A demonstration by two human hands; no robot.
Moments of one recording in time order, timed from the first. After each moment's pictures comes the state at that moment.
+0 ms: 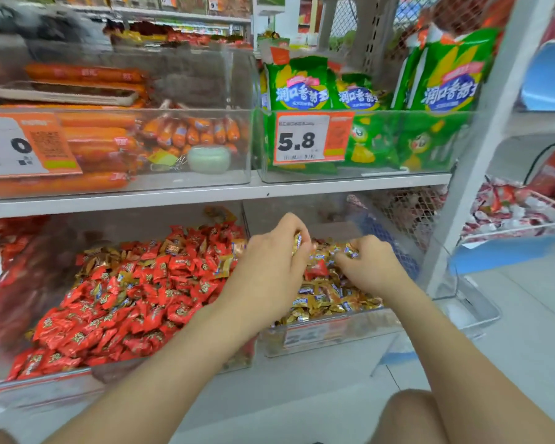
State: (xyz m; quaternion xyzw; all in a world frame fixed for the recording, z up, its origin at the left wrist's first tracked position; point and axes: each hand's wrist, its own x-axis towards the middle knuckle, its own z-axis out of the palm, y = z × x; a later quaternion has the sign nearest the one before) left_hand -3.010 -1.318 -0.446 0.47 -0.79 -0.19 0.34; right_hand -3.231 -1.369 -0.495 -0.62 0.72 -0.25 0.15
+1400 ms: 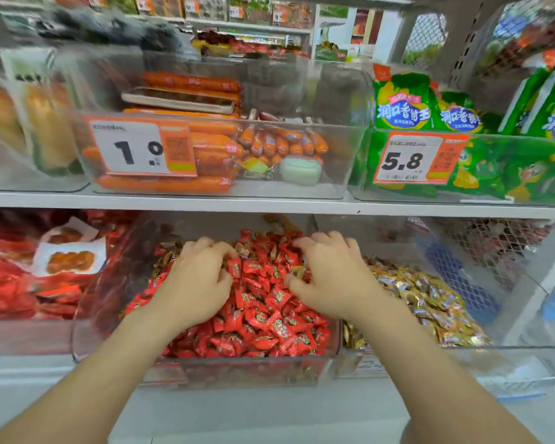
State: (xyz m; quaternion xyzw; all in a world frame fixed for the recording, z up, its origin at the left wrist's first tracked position) left_hand -2.816 -1.350 -0.492 0.65 -0.72 -0.06 0.21; right_hand -3.057 -1.368 -0.459 -0.83 0.55 -0.10 -0.02
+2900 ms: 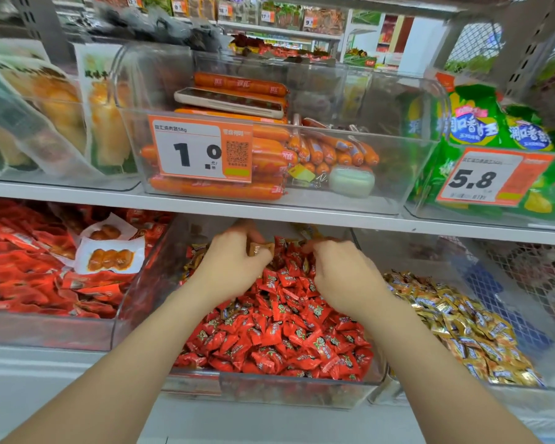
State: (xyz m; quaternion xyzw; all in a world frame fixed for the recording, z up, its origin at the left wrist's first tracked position) left_hand -2.804 -1.379 -0.477 0.63 -0.65 -0.18 0.38; right_hand -3.007 -1.396 -0.463 -0.81 0.57 -0.15 0.05
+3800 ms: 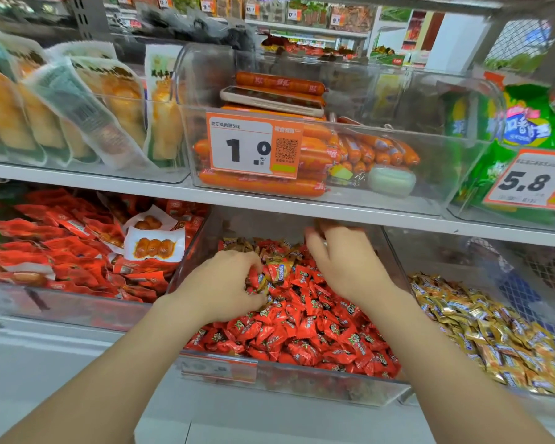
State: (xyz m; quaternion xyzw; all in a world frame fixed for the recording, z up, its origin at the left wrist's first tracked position) left_hand -2.747 -1.335 -0.486 0.66 -0.73 -0.11 0.13; right_hand -2.965 -1.399 -0.461 -0.81 0.52 -0.25 0.08
